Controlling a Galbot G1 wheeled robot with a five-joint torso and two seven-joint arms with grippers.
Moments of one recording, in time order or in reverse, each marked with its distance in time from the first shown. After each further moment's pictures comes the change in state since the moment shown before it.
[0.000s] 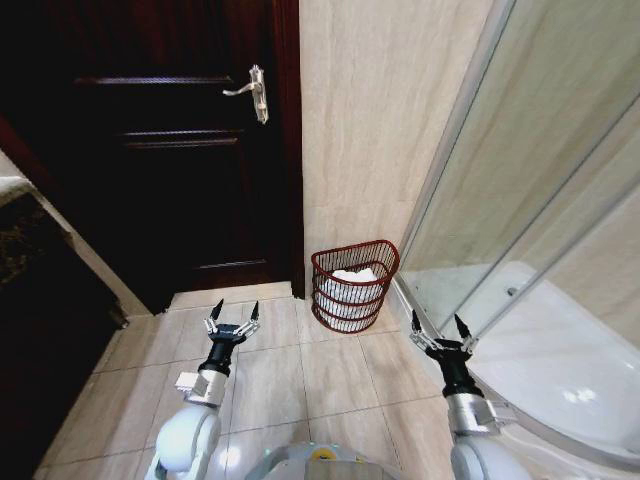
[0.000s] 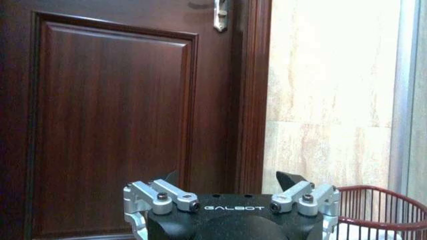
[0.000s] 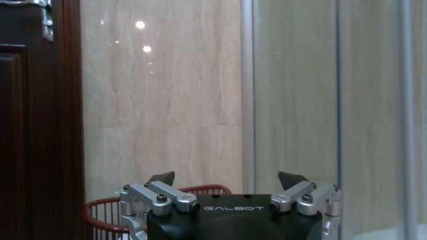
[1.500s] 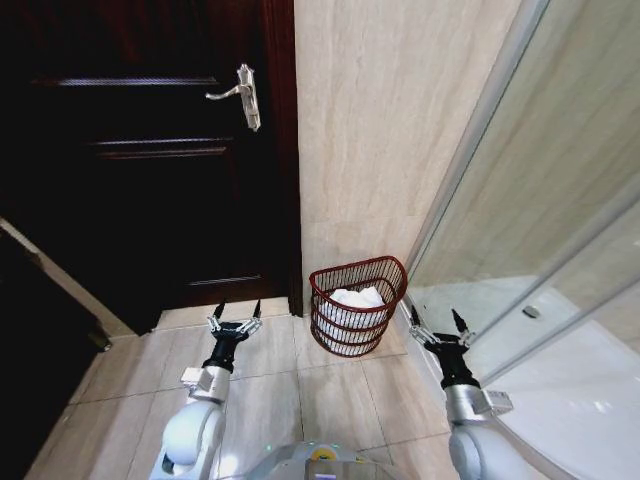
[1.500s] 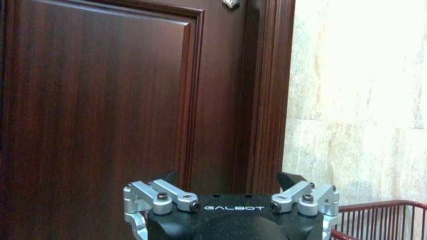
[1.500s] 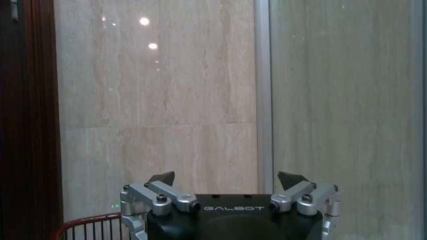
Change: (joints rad) left arm -0.025 0.001 0.012 0.020 -0.013 0.014 -0.019; right arm 0.057 -0.003 0.010 -0.024 0.012 -0.048 -0.031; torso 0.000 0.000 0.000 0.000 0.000
